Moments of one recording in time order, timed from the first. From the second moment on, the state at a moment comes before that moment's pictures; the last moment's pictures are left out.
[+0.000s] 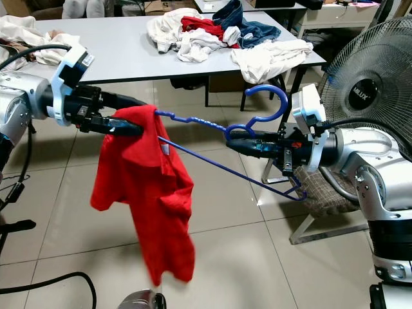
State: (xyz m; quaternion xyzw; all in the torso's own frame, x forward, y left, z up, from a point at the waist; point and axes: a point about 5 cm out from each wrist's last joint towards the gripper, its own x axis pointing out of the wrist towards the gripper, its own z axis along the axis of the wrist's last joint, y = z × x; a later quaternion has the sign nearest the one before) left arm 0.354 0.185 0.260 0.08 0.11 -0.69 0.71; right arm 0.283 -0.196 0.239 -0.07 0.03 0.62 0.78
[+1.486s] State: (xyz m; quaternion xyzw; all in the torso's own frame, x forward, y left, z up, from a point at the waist) left arm 0.336 0.165 0.260 0.10 0.09 -0.75 0.65; right arm 0.292 -0.203 0.257 -0.11 0.01 0.62 0.78
